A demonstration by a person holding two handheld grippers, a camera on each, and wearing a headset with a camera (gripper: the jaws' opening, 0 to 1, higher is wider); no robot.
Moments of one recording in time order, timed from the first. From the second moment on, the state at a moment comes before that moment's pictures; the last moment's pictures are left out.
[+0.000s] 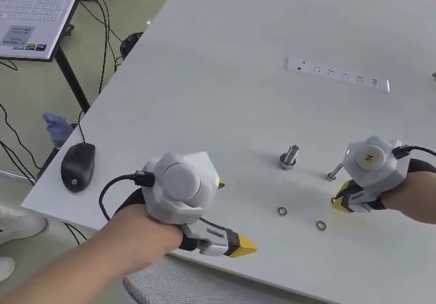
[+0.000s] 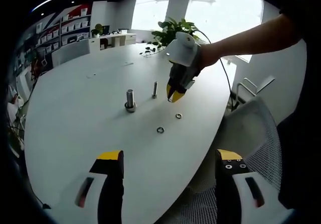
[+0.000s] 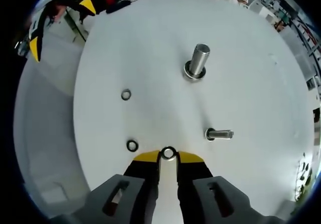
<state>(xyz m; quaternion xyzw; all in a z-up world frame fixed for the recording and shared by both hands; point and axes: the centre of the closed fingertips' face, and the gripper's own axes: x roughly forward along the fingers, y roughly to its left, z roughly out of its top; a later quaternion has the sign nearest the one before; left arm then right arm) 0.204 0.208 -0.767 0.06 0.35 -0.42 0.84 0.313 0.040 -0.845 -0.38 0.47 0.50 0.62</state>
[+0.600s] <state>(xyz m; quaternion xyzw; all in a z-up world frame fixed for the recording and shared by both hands) 0.205 0.212 -0.765 0.07 0.34 -0.43 0.84 0.354 0.033 -0.806 -0.40 0.46 0.48 0.63</state>
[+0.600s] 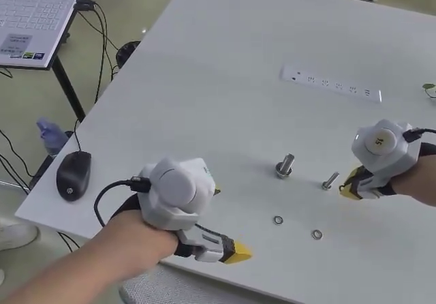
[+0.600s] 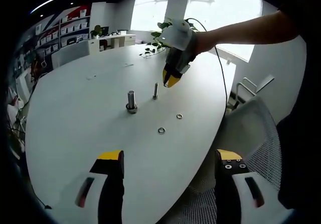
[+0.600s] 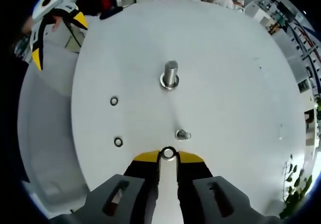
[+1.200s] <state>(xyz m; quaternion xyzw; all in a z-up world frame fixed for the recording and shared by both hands) 0.202 0.215 -0.767 0.07 0.35 -0.43 0.83 0.376 0.046 -0.799 -0.43 0.45 0.48 0.62</state>
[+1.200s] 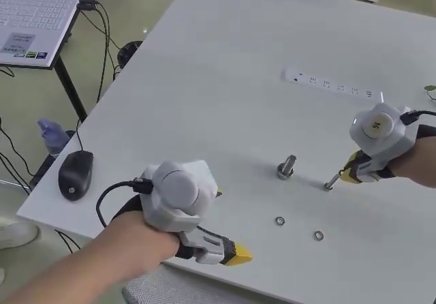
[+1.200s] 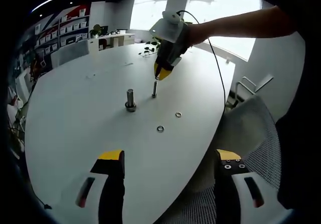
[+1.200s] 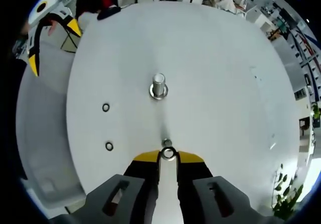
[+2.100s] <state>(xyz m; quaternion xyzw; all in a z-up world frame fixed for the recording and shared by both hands) 0.203 0.222 -0.772 0.06 0.35 -0.42 0.83 0.378 0.047 -0.814 -0.42 0.46 0.48 0.62</state>
